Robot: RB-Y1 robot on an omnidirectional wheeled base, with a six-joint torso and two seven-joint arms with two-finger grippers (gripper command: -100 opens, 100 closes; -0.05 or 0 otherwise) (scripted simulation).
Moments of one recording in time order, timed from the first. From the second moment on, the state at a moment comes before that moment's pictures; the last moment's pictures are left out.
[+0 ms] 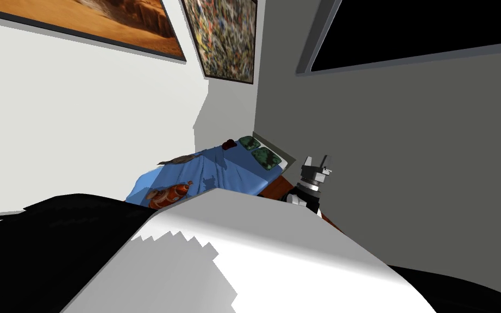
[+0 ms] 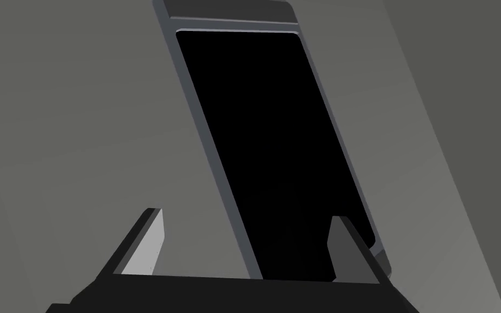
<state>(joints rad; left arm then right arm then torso) 0.30 0.44 -0.54 -0.67 0.22 0.07 -0.44 0.52 0.04 -0.07 -2.20 0.03 -0.57 -0.10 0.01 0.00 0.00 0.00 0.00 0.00</state>
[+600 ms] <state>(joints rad) 0.30 0.44 -0.54 -0.67 0.22 0.07 -0.44 0.52 0.04 -0.07 -2.20 0.03 -0.57 -0.10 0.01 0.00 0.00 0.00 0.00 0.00</state>
